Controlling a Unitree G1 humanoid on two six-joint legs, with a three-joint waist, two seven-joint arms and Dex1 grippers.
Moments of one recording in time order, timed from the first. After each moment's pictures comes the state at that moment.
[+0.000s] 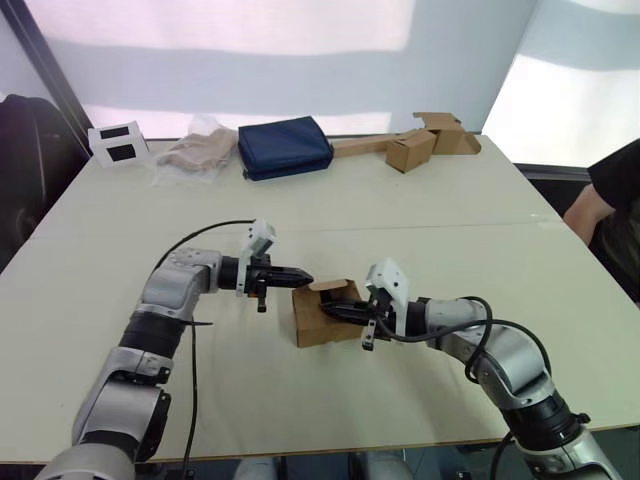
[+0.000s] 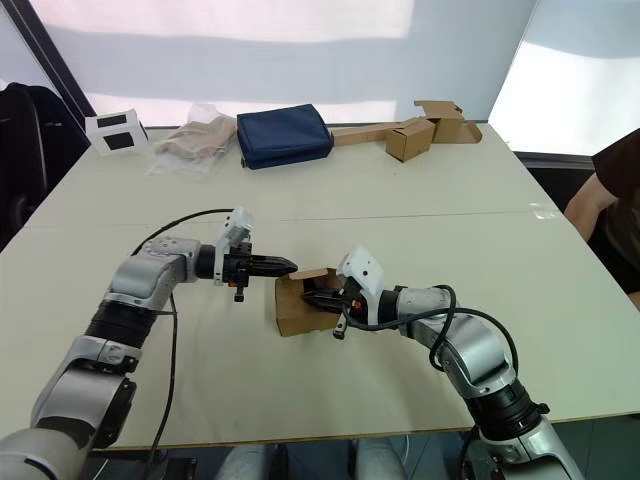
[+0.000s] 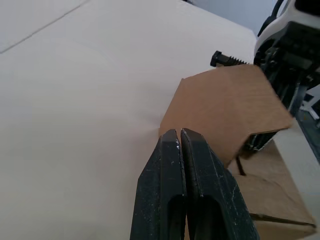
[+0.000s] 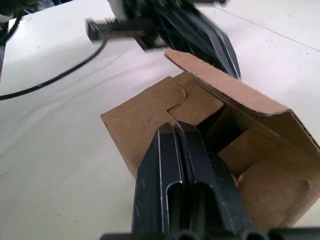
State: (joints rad) left arm -0.72 0.50 -0.11 0.29 -0.37 0.54 -1.31; right arm -0.36 -0.50 0.23 -0.32 0.46 0.65 0.77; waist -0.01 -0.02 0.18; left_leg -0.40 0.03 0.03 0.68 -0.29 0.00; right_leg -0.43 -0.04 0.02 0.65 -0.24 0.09
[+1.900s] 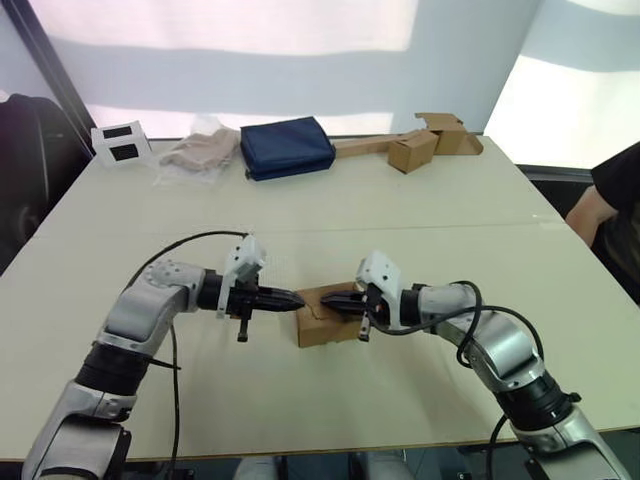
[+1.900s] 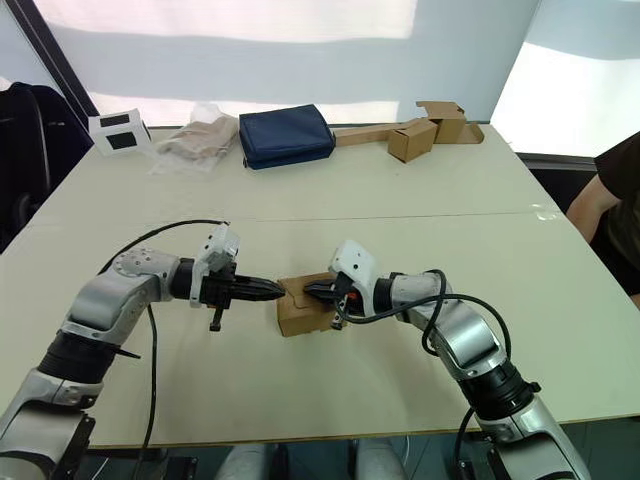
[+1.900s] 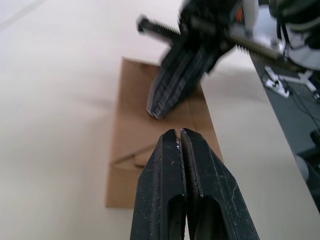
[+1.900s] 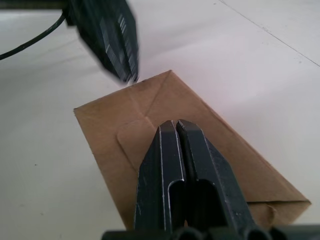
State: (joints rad) left arm -0.61 0.62 -0.12 0.04 -0.46 0.57 -1.30; right arm -0.44 -0.52 0.28 -0.28 0.34 0.62 0.82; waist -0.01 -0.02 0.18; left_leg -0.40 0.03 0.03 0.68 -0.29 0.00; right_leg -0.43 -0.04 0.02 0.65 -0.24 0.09
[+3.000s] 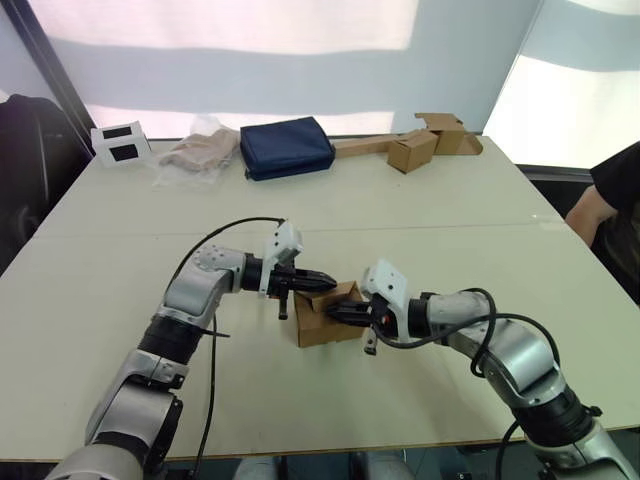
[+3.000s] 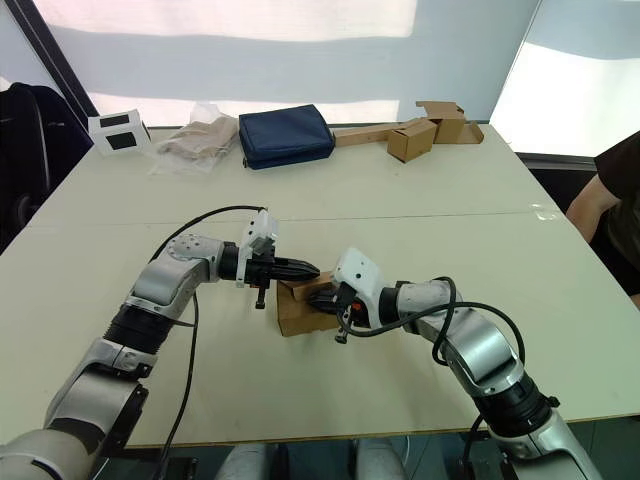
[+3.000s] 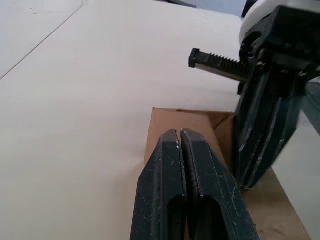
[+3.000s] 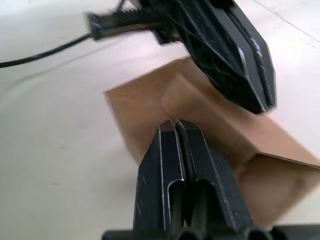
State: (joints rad) left arm -0.73 0.41 -0.21 0.27 -0.32 0.39 -1.26; right arm -0.42 -0.57 0.27 -0.38 0.36 0.74 0.79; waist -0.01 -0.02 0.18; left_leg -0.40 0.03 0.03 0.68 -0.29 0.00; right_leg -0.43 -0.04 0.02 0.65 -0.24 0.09
